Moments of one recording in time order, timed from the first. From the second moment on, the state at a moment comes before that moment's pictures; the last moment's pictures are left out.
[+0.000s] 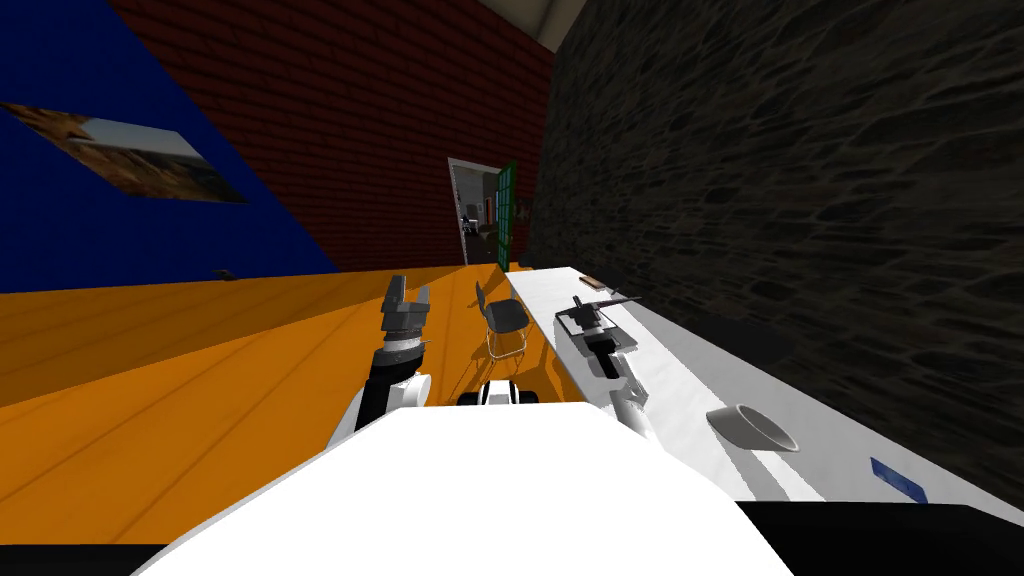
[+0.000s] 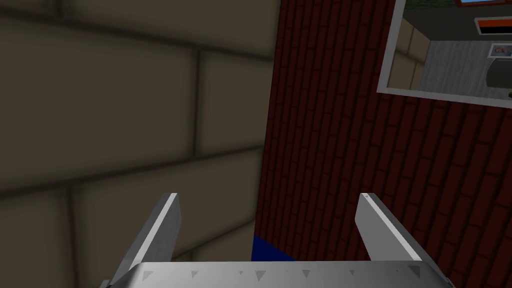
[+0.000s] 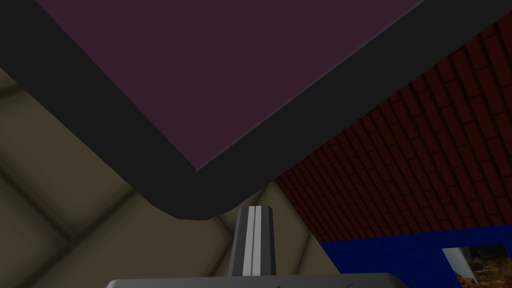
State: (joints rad) left arm 0.47 -0.02 -0.05 -2.26 -0.11 -0.51 0.05; right arm 0.11 -0.28 -0.29 -1.66 0.58 -0.61 1.56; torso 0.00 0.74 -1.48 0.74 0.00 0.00
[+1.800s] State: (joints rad) left arm 0.47 -0.02 -0.05 -2.26 -0.11 -0.51 0.05; right arm 0.17 -0.35 -0.31 -1.49 0.35 -0.87 1.69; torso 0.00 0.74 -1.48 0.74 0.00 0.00
